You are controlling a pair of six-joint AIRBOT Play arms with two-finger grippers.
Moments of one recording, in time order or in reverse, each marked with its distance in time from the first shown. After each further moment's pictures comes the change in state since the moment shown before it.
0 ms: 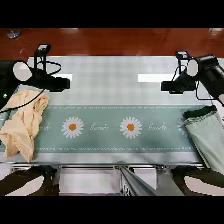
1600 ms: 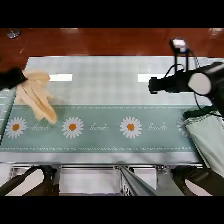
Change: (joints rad) left arm 0.534 0.101 0.027 -0.322 0.019 0.204; right arm 0.243 0.323 -0.097 0.032 -0.115 0.123
